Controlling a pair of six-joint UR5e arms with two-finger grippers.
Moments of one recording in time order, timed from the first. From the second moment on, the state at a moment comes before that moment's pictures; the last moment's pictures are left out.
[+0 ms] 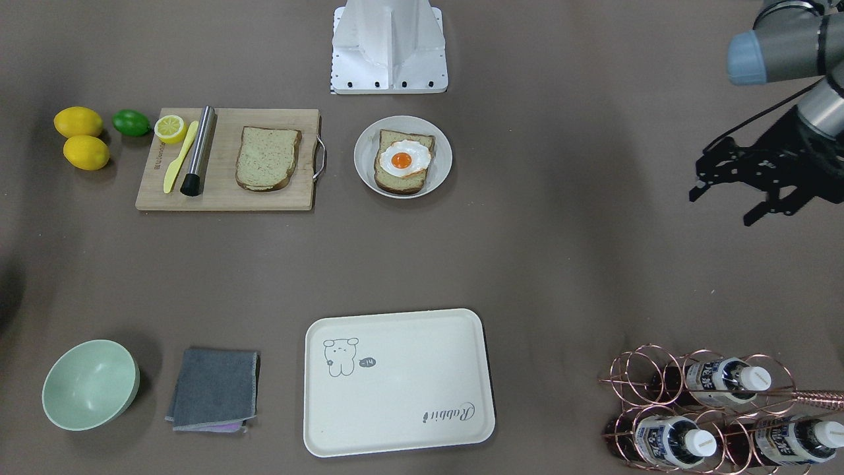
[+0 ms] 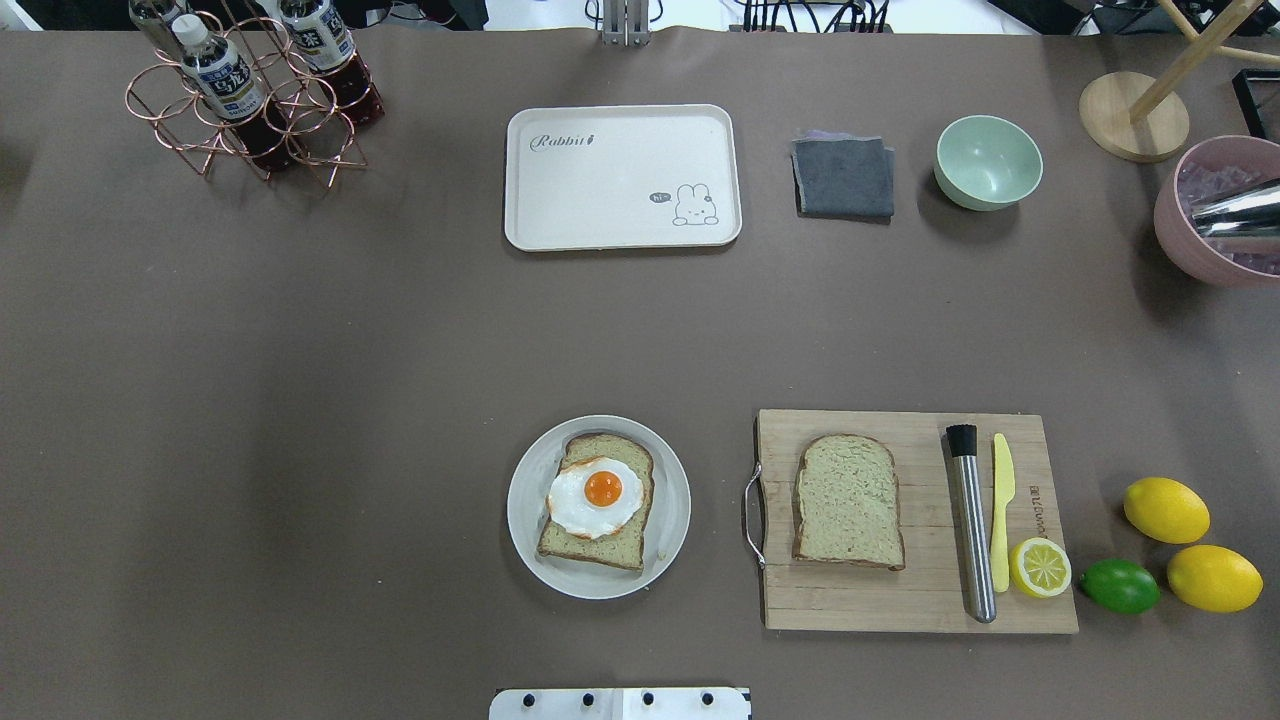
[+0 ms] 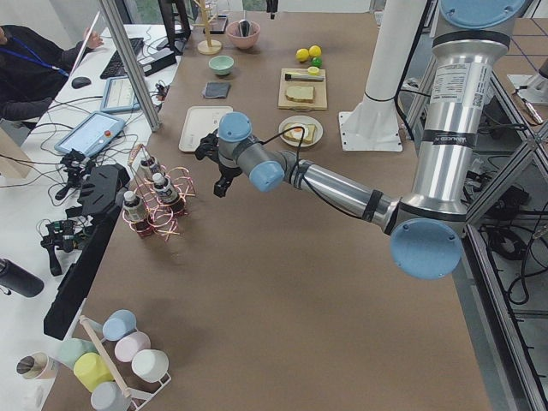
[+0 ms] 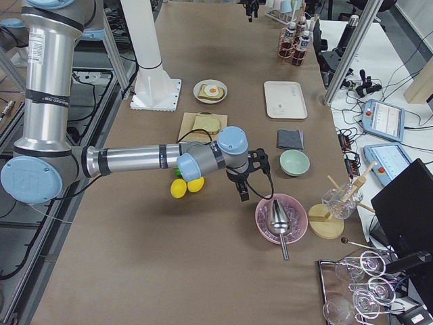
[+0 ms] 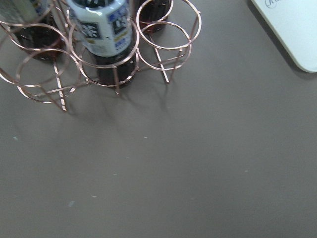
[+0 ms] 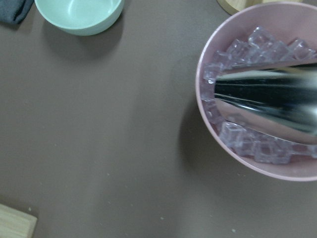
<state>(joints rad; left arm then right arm) -1.10 -1.71 -1.84 -2.01 -2.30 -0.52 1.30 -1.71 1.81 -1.15 2.32 0.32</state>
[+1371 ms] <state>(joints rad) -0.62 -1.93 -1.87 -2.03 -1.95 -0.94 0.52 -1.59 2.03 -1.02 1.83 1.46</state>
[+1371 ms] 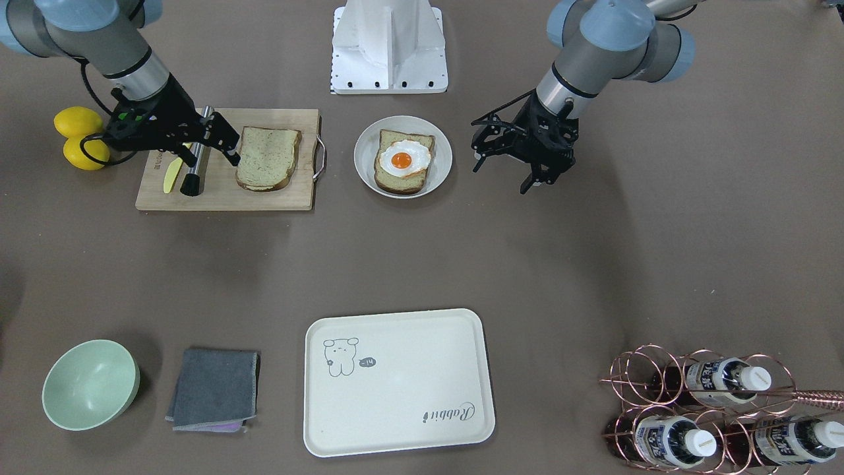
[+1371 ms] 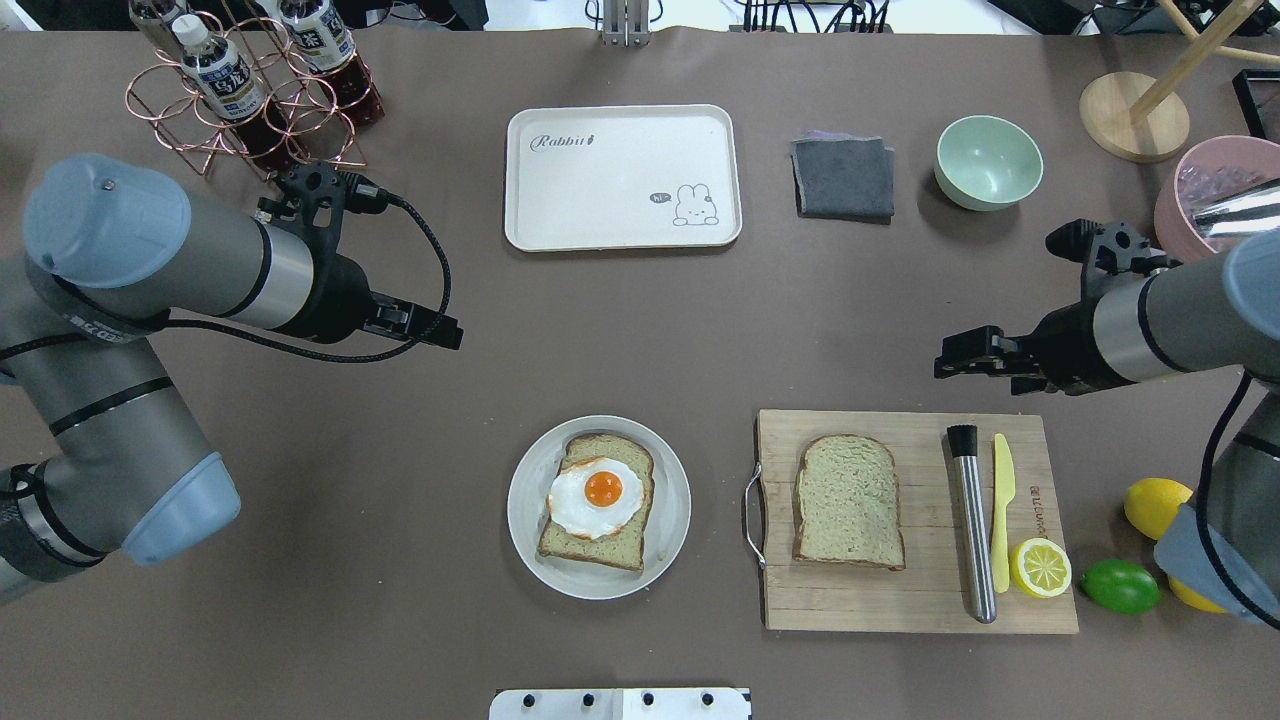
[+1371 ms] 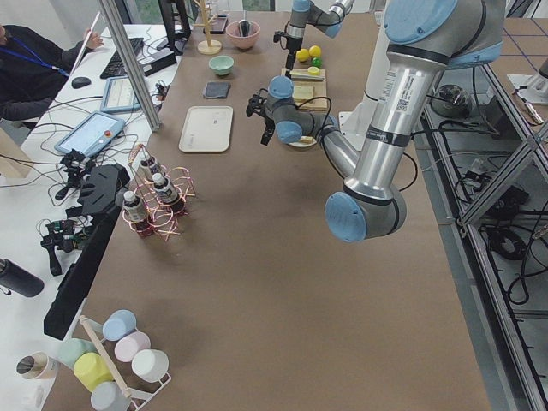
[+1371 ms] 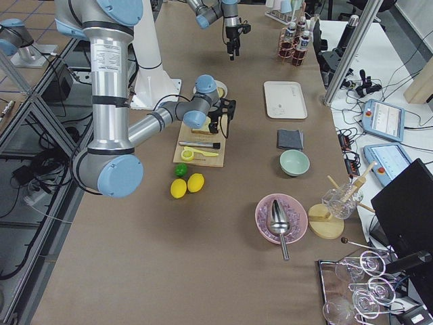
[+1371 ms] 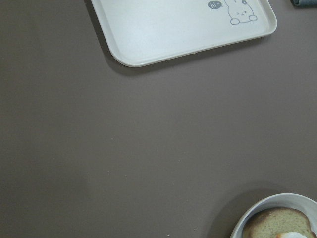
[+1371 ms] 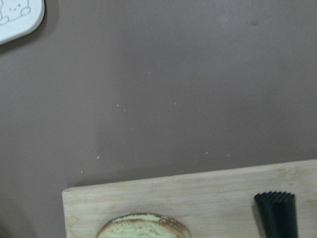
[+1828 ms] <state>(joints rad) -0.60 -1.93 -1.88 -2.03 -1.93 -0.94 0.39 -1.69 2.02 -0.84 1.72 1.47</state>
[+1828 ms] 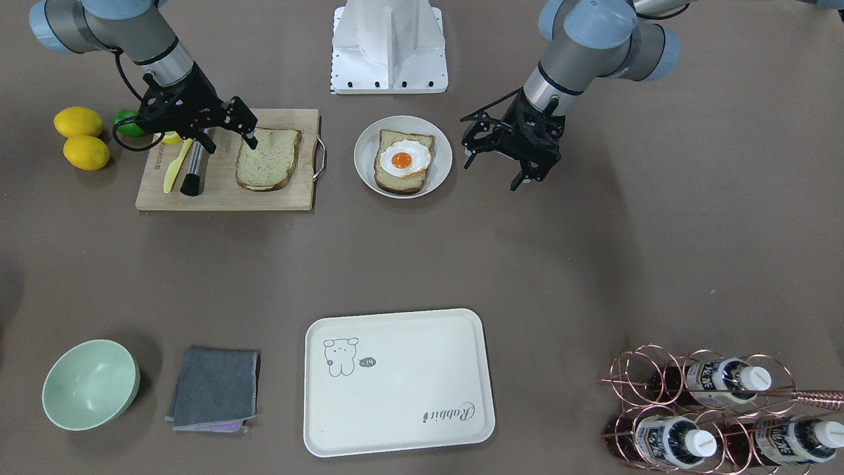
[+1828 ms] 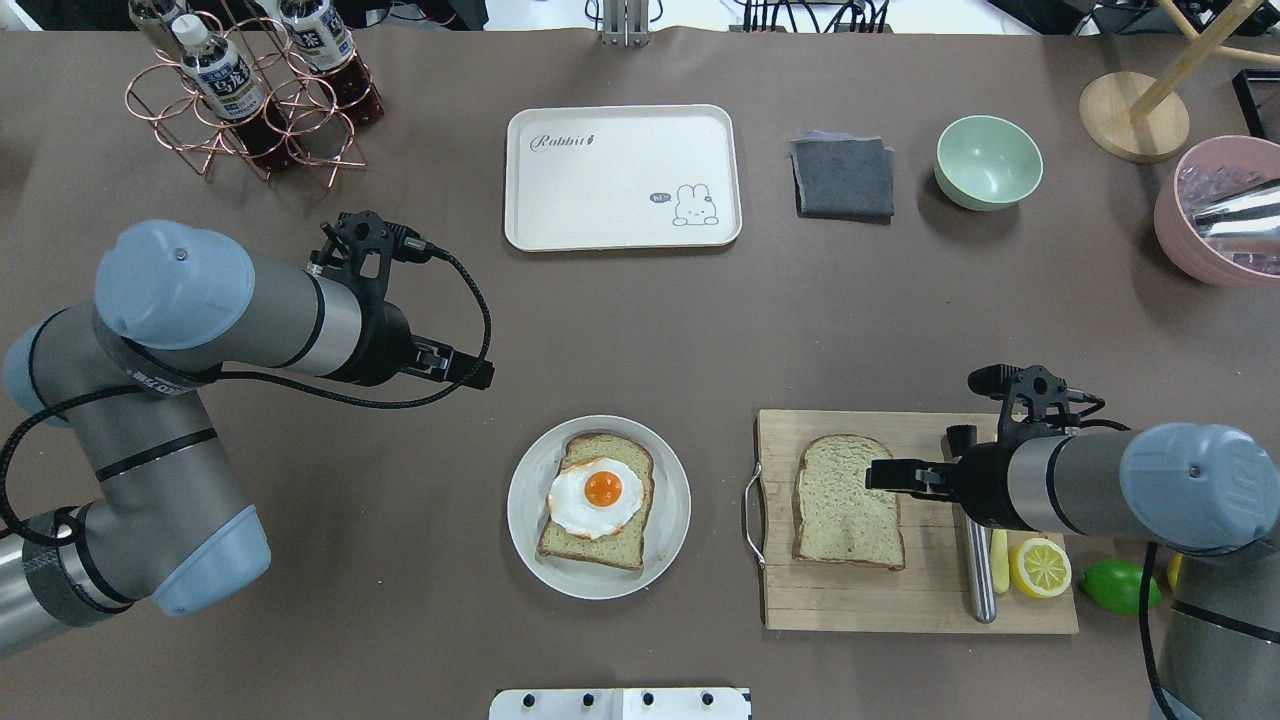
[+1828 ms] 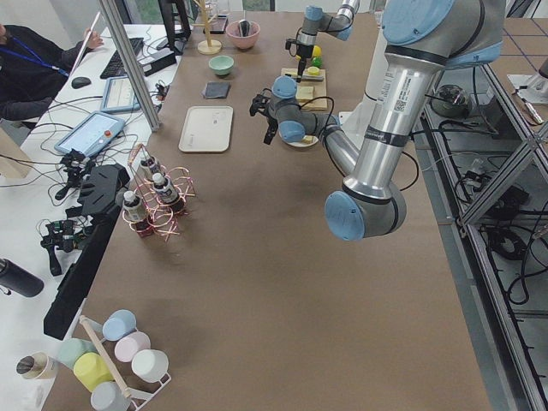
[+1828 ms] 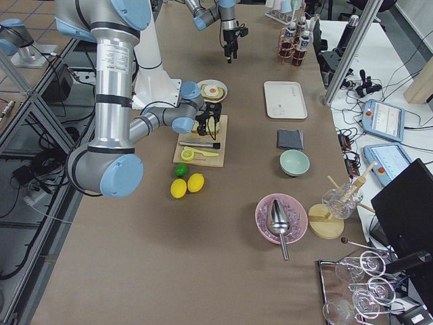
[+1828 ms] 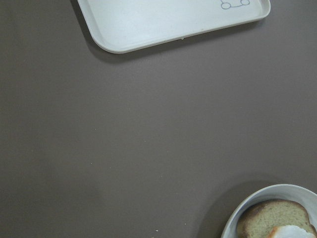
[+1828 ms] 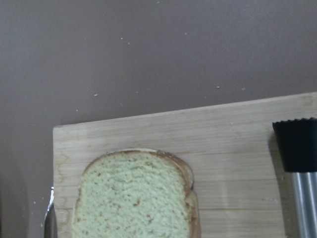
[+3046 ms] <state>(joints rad) -0.60 -1.93 -1.88 -2.03 -1.93 -0.94 0.30 -1.70 1.99 -0.79 1.63 1.49</state>
